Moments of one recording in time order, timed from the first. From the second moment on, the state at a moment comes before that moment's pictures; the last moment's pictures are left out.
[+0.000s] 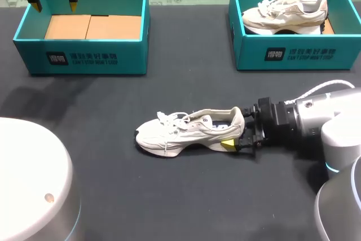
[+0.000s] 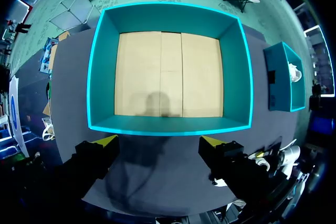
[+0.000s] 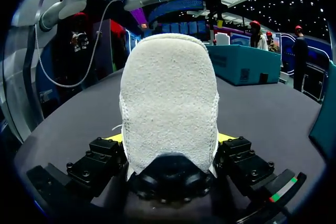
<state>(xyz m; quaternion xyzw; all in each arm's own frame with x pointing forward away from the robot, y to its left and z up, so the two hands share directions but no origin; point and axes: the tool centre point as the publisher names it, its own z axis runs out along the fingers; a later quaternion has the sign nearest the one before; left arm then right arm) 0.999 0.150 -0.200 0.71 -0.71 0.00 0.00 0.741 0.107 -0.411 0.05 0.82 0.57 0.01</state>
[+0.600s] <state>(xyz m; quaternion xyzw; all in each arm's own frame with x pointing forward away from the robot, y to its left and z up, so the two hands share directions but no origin) 0.952 0.083 -0.192 0.69 -0.72 -0.01 0.03 0.741 0.107 -0.411 0.05 0.82 0.57 0.01</state>
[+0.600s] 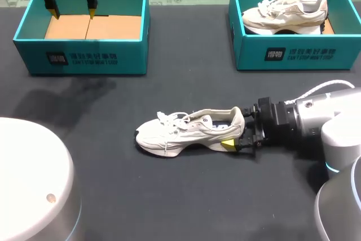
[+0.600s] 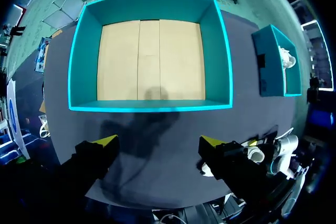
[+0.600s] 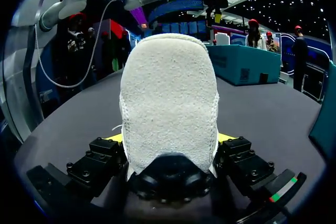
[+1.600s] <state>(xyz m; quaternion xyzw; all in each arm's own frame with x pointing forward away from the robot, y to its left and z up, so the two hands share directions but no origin) 0.879 -0.011 -0.181 0.65 -0.76 -0.02 0.03 0.741 0.107 -0.411 0.05 0.82 0.57 0.01</state>
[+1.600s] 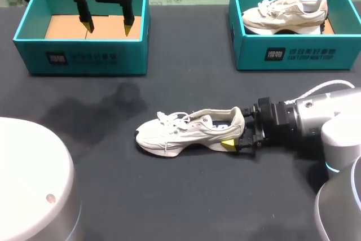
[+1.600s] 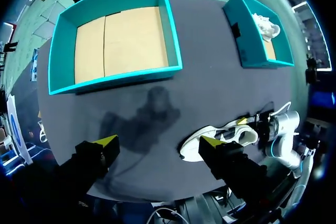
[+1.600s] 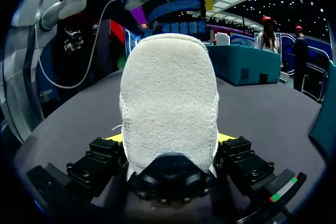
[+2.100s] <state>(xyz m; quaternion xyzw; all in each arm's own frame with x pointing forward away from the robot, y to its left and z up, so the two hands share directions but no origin) 0.827 -0.073 -0.202 0.65 -0.76 -0.03 0.01 0.741 0.107 -0.411 0.05 0.82 0.57 0.01</state>
